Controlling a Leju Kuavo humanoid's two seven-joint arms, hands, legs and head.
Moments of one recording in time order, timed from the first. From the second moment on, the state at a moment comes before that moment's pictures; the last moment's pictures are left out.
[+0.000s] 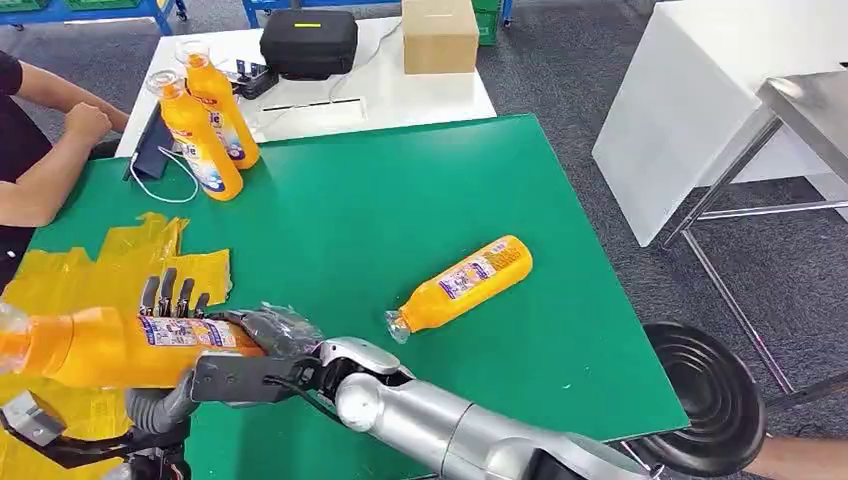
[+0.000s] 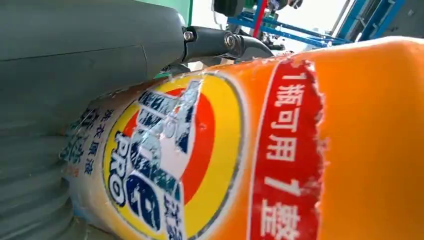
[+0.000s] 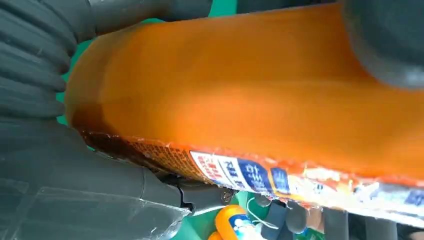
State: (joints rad) left arm 0.15 -0.07 0.04 -1.64 0.26 -0.34 -0.41; right arm -0.67 0.36 1.23 -0.83 0.00 0.01 -0.09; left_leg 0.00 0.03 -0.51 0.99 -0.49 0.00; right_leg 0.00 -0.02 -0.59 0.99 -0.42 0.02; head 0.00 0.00
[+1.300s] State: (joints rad) left arm 0.09 -0.05 0.16 -1.65 -0.43 0.08 -0.59; right arm -0.70 0.15 0.82 -0.84 0.31 -0.01 -0.14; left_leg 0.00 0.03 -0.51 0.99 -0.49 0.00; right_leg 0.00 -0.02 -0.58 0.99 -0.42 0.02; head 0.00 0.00
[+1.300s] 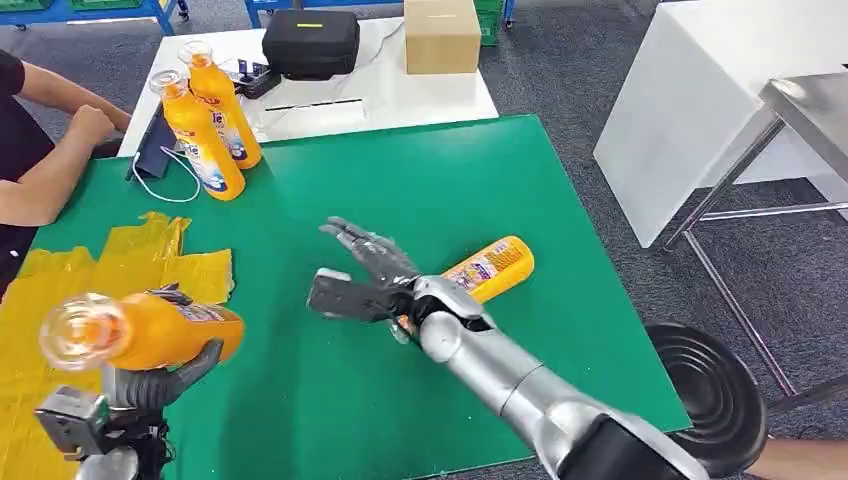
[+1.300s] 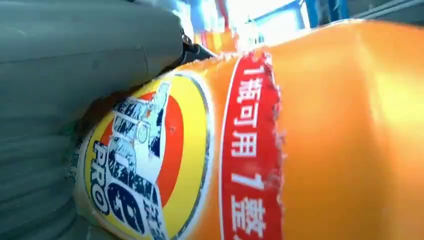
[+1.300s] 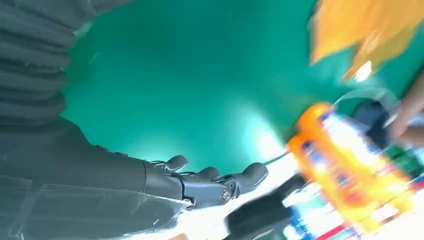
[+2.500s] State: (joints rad) left arm 0.00 0.29 0.12 -1.16 -1.35 0.43 -0.28; right arm -0.80 -0.26 0.81 -0.92 0.30 0.34 -0.14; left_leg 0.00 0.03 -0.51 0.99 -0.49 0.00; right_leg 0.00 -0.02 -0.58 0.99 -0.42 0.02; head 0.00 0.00
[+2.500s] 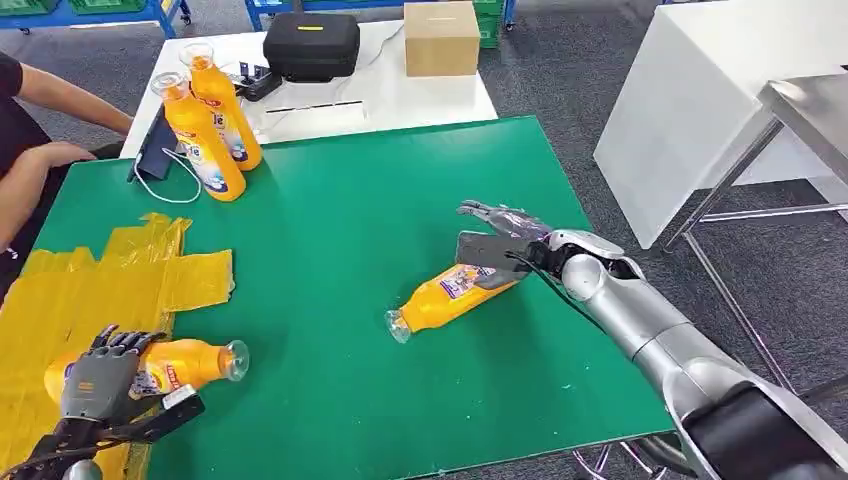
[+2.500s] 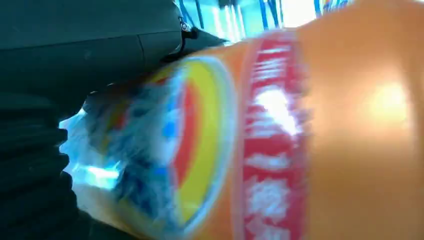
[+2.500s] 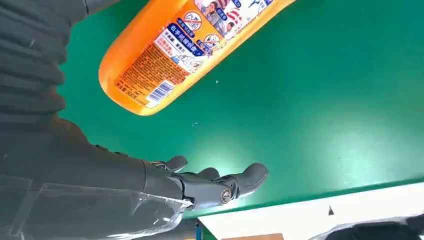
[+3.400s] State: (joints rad) left arm 0.13 0.27 0.12 -1.49 -0.23 -0.45 -0.66; right arm -0.83 -0.10 1.01 -0.54 0.50 0.28 -0.18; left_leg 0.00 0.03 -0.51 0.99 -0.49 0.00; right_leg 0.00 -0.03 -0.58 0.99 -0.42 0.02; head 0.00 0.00
